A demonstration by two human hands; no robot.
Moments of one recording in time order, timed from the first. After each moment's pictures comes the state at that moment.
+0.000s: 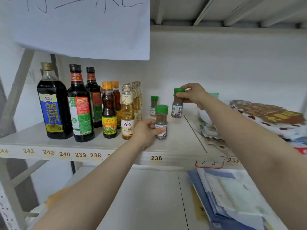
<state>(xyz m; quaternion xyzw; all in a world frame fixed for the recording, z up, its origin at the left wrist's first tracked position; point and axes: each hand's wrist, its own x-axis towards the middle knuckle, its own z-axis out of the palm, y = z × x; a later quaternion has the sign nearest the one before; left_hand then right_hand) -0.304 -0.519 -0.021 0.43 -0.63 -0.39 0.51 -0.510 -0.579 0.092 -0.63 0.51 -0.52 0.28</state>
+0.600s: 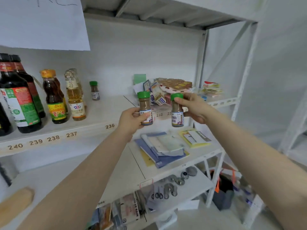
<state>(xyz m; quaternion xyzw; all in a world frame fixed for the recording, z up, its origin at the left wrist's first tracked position) -0.348 -0.337 -0.015 0.30 -0.65 -0.56 0.42 -0.555 -0.243 0.026 -0.48 0.59 -0.59 0.29</state>
